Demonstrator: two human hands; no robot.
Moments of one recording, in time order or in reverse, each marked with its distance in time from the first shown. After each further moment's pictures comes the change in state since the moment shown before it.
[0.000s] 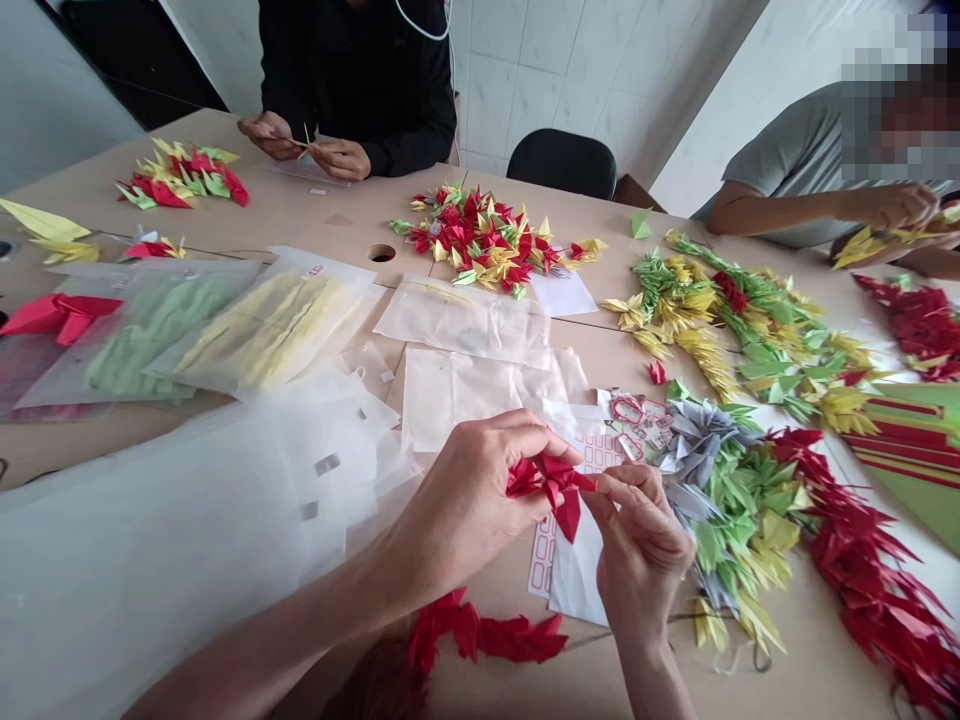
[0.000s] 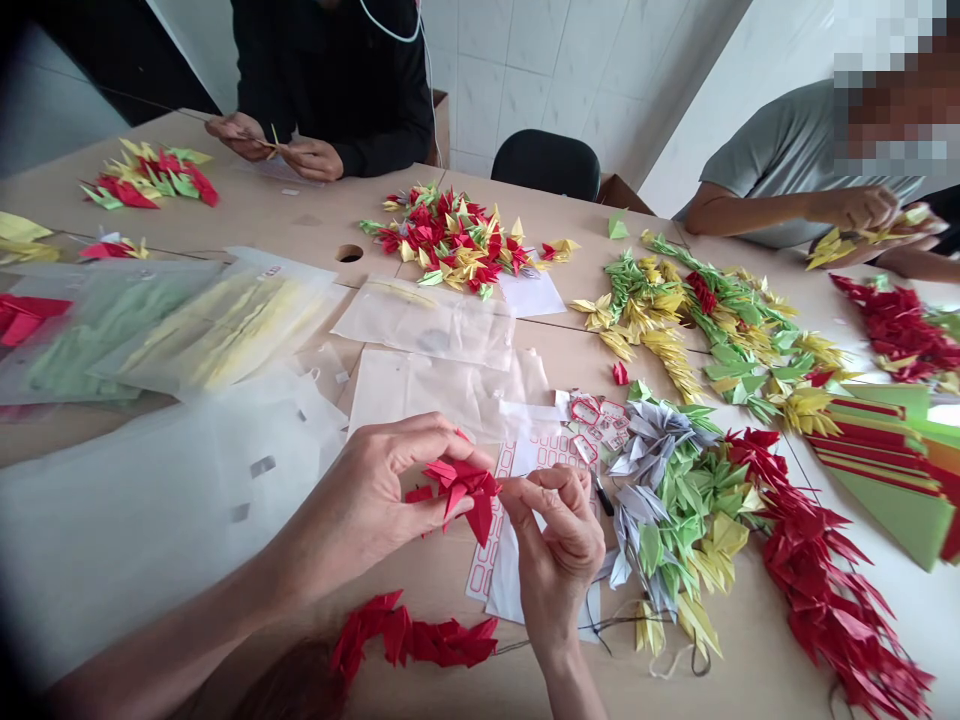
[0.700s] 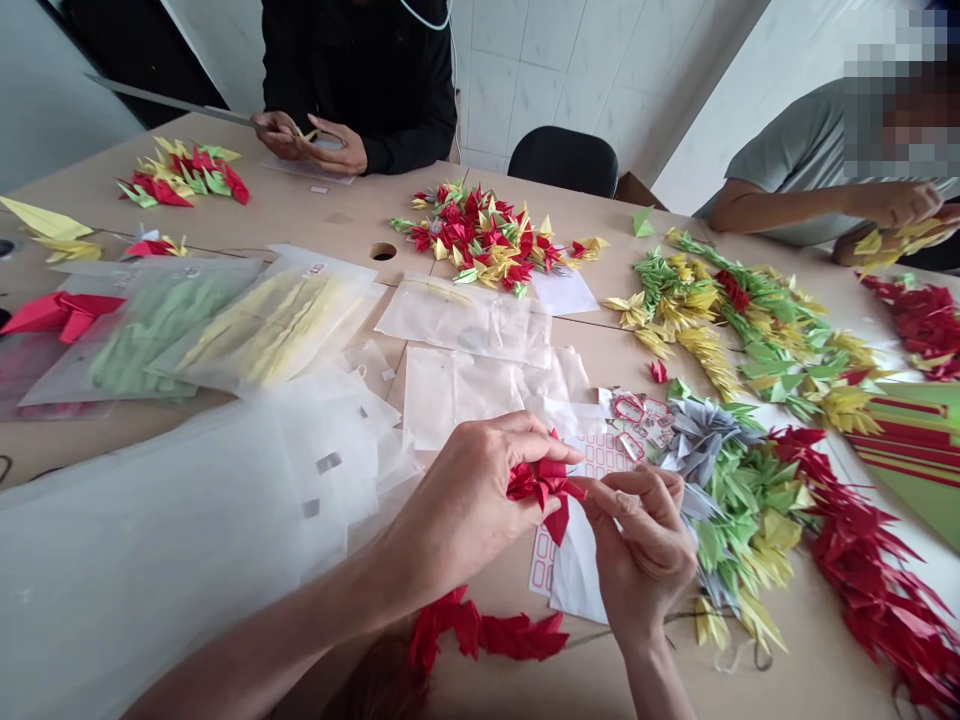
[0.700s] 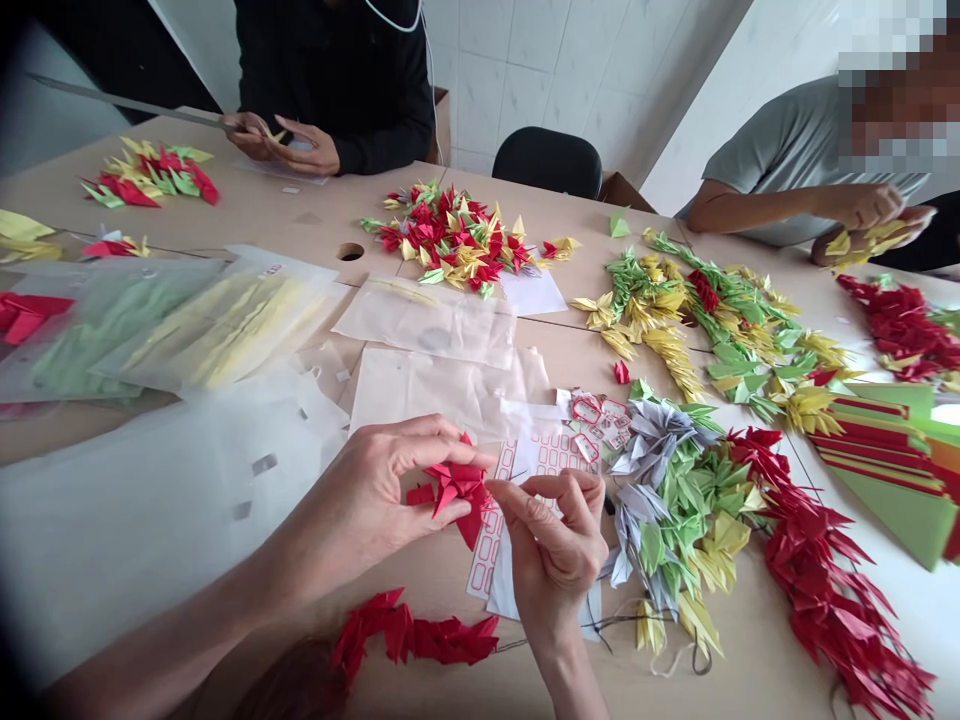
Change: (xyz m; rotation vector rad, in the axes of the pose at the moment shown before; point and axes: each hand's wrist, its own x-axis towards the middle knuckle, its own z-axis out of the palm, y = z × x) left_hand -0.003 -0.002 0.001 0.054 0.002 -0.009; right_hand 0.005 -0.009 -0.005 -0.282 -0.084 -0.234
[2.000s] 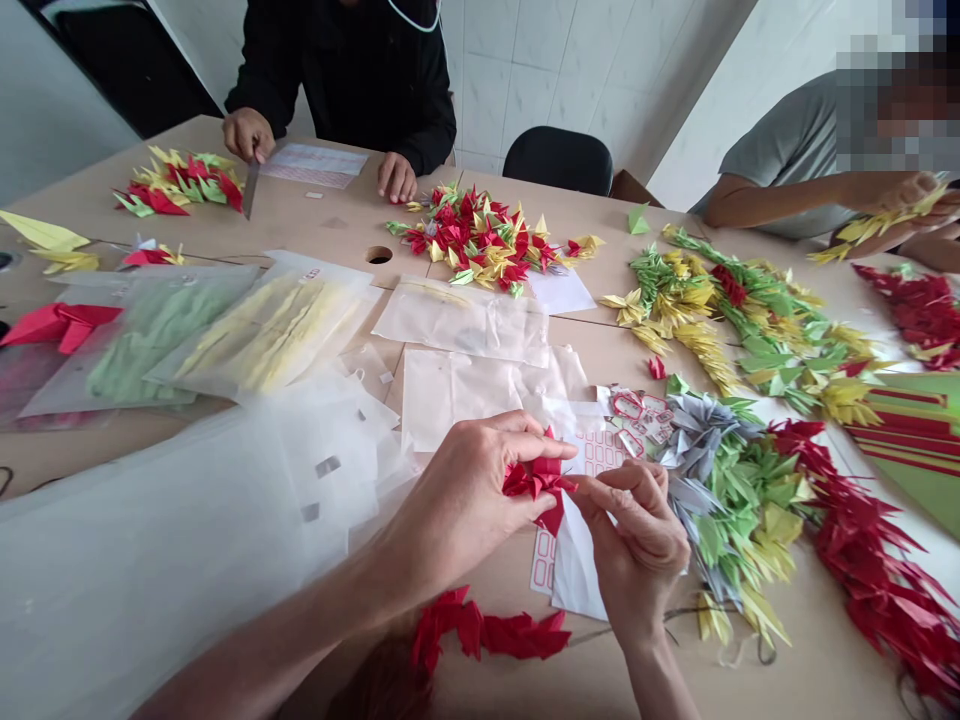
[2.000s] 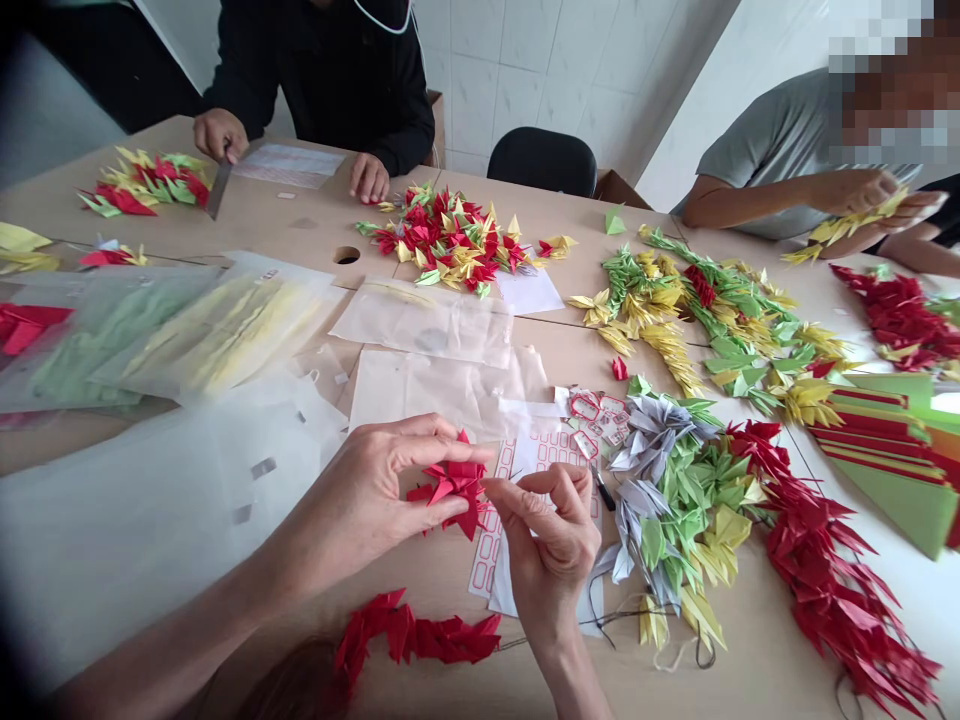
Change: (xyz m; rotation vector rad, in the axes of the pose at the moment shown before) left_hand 0.000 0.000 -0.001 0.031 -0.021 -0.012; right_hand 0.000 -0.002 0.001 0.086 -0.042 0.053
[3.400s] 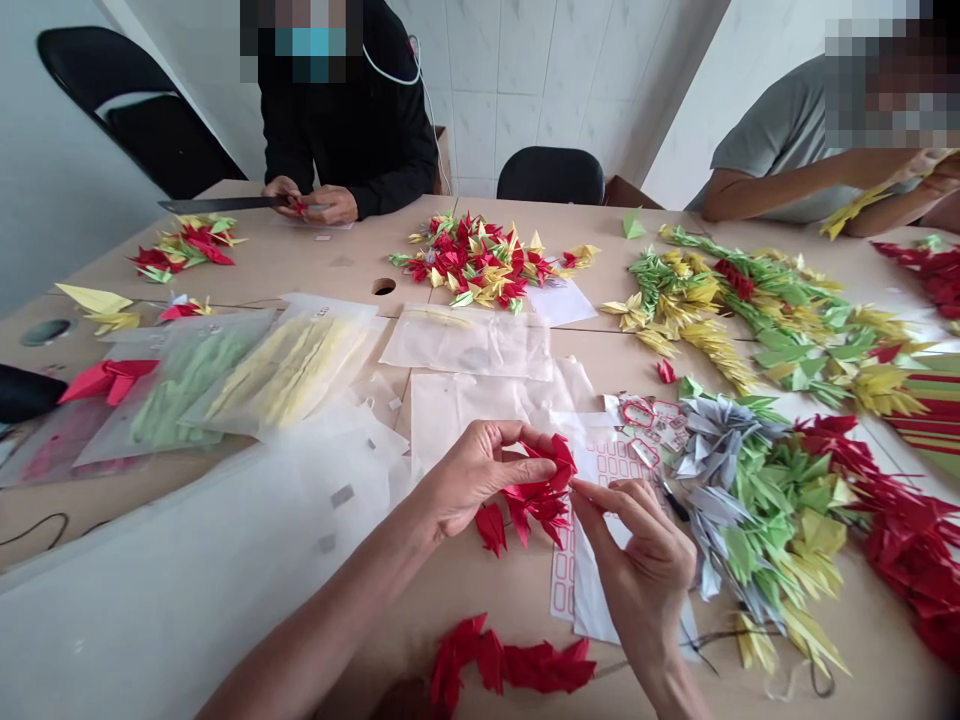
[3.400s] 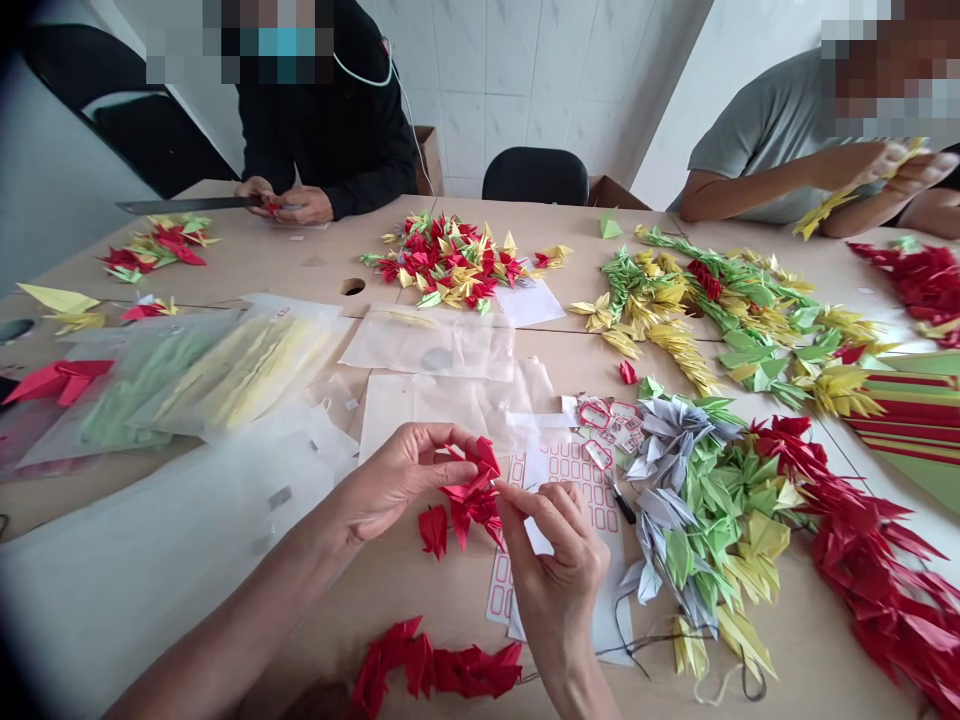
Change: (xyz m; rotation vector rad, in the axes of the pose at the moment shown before) left_hand 0.028 -0.039 0.006 -0.865 -0.114 -0.431; right_hand -0.007 0.000 0.006 0.053 -0.028 0.171
